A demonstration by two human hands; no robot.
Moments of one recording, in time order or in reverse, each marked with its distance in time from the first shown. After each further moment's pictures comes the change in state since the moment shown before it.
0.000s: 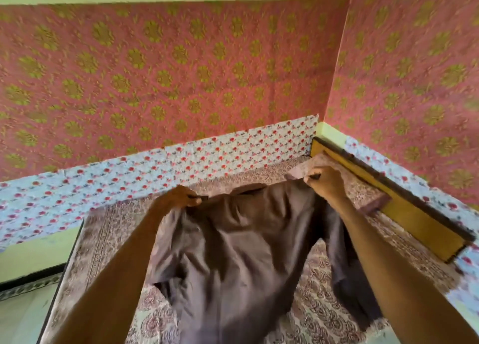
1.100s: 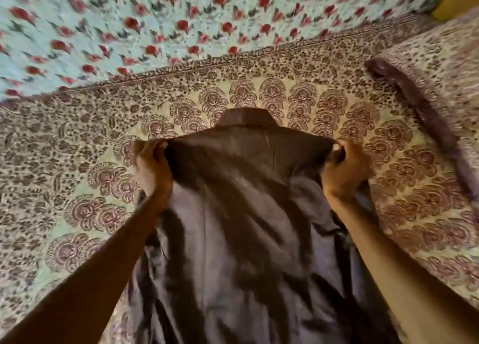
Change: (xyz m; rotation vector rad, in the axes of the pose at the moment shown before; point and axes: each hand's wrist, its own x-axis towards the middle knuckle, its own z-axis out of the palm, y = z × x) left_hand 0.505 -0.331 0.323 -0.318 0.780 -0.513; right_hand 0.325 0.244 0.595 -0.197 0.290 0.168
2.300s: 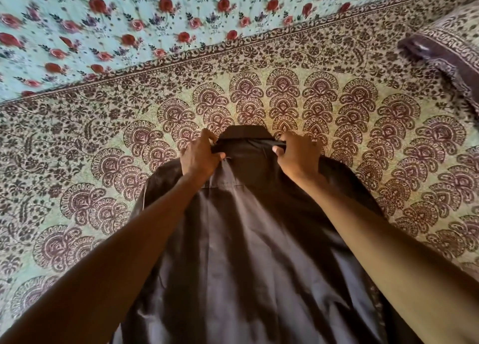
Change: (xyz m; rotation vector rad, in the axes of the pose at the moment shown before) left_hand 0.054 0.009 0.152 0.353 -0.559 0.170; right_hand 0.026 -0.054 0.161 -0.182 -0.572 -0.280
